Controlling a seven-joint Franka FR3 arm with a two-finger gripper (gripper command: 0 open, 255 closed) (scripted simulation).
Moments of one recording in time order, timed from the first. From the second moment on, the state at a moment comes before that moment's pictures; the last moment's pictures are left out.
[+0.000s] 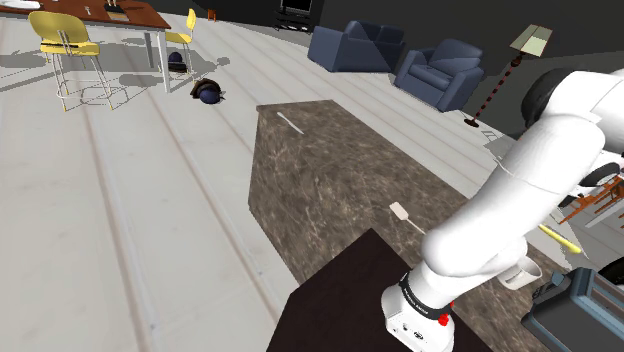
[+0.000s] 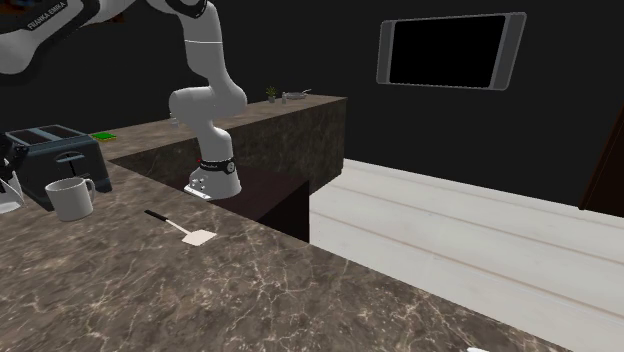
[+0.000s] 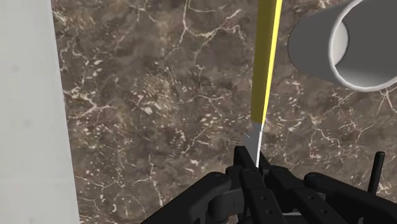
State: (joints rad) arm -0.49 0.13 -1.35 -2.19 0.17 2.21 -1.83
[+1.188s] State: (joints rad) arm -0.77 0.37 -1.06 -2.24 0.50 2.37 -2.05
